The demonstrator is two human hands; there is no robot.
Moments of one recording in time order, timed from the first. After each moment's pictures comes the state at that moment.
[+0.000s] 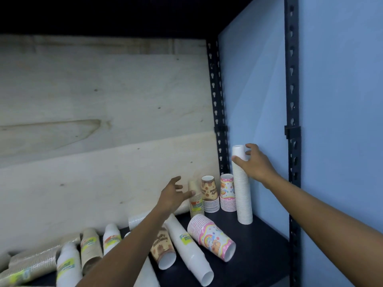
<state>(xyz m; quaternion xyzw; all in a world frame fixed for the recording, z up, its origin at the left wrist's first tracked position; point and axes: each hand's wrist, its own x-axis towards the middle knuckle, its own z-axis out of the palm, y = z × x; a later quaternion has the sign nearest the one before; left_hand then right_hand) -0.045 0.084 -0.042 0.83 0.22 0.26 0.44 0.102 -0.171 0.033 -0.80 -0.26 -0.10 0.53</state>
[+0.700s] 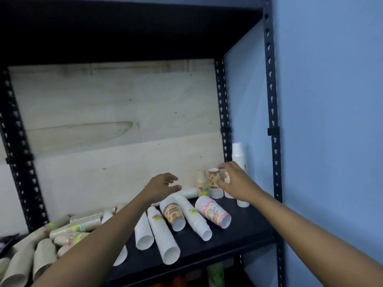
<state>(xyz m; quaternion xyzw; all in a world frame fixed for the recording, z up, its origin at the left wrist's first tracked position) -0.206 0.031 0.012 0.92 0.22 0.23 0.24 -0.031 -0.209 0.000 -0.78 -0.48 -0.14 0.38</state>
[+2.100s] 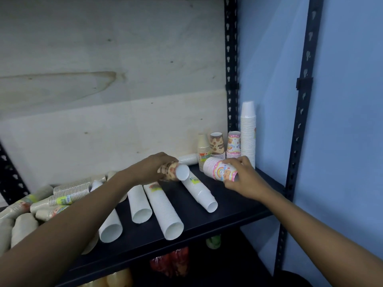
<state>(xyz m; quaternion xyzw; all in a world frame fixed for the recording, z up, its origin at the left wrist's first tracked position) -0.195 0.113 -0.041 0.99 0.02 0.11 0.09 -0.008 -0.185 -0.105 -0.82 -0.44 -0.03 0.36</state>
